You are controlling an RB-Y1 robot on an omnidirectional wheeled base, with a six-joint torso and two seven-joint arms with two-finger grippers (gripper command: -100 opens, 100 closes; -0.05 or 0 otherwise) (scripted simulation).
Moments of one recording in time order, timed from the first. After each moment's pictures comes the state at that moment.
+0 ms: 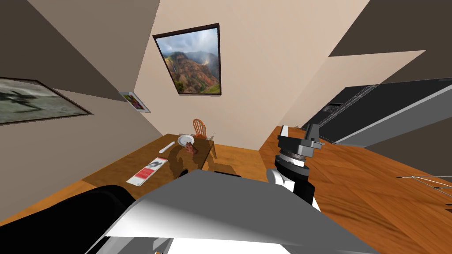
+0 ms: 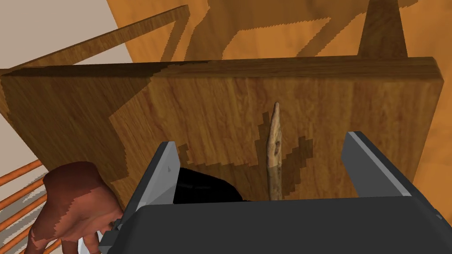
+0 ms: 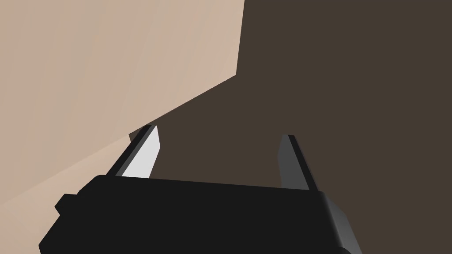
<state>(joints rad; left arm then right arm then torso) 1.01 0.81 -0.31 -1.70 0.56 0.06 -0.09 0.47 0.00 -0.03 -2.38 -0.04 -0.59 -0.09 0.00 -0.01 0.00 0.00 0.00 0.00</state>
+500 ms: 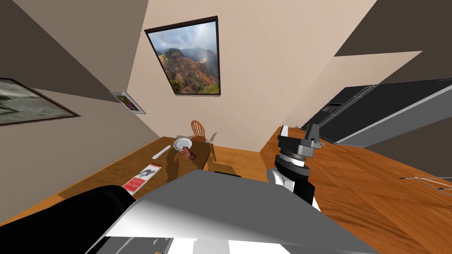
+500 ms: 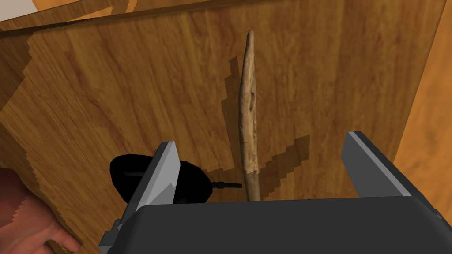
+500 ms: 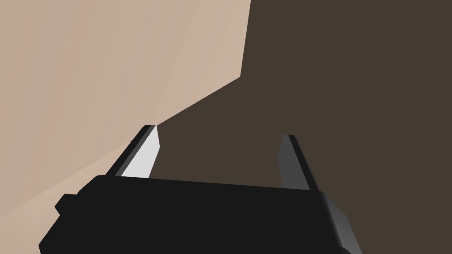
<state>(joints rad) 1.01 0.86 -0.33 -1.61 0.66 0.17 -0.09 0.47 0.00 -0.03 -2.38 -0.04 -0.59 -0.09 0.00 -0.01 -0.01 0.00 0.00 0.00</state>
